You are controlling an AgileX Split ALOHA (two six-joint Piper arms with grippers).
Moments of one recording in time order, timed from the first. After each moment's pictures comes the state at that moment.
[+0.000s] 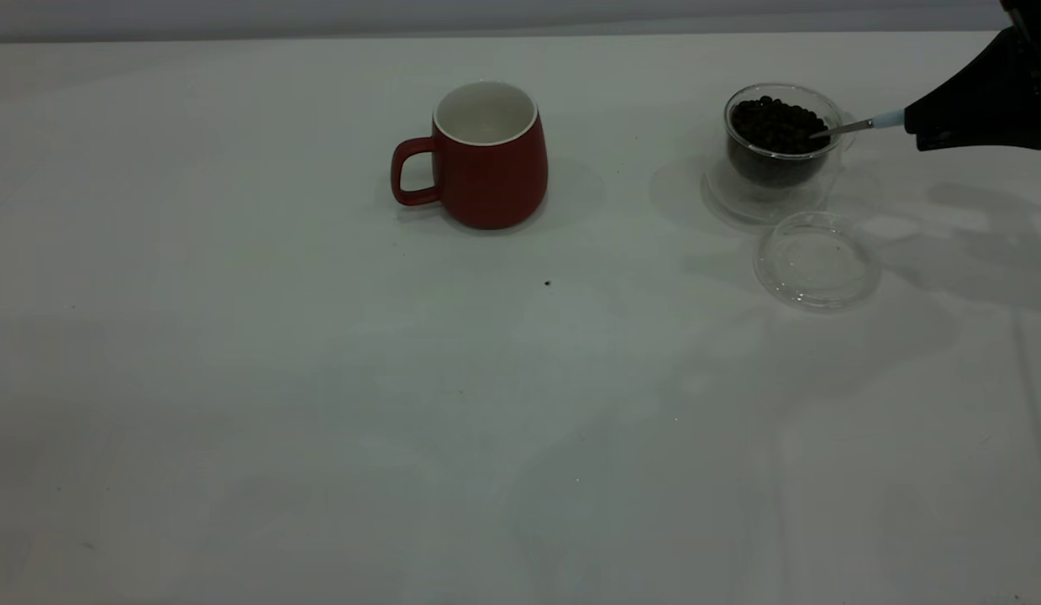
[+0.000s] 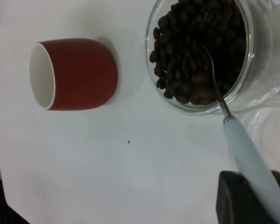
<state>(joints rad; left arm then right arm) 0.03 -0.02 -0.49 0.04 1.14 -0.09 -0.26 2.25 -1.16 1.24 0.89 -1.01</state>
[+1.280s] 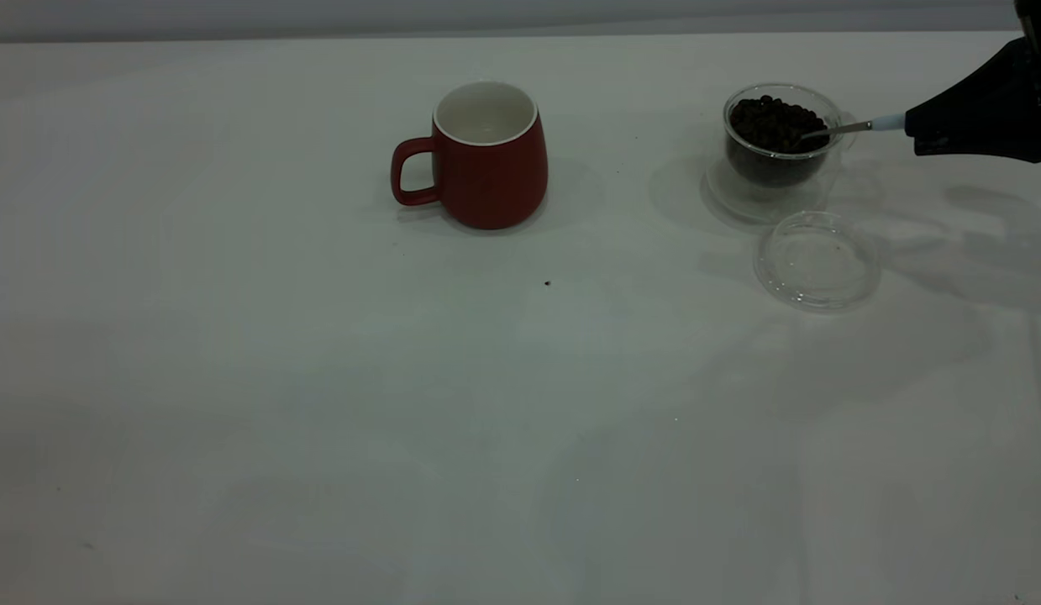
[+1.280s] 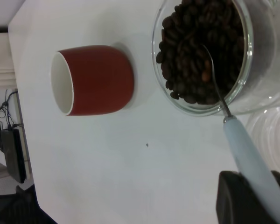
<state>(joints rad) 0.03 -0.02 -0.49 0.04 1.14 -0.09 -0.29 2.31 -1.16 1.31 0.96 -1.06</state>
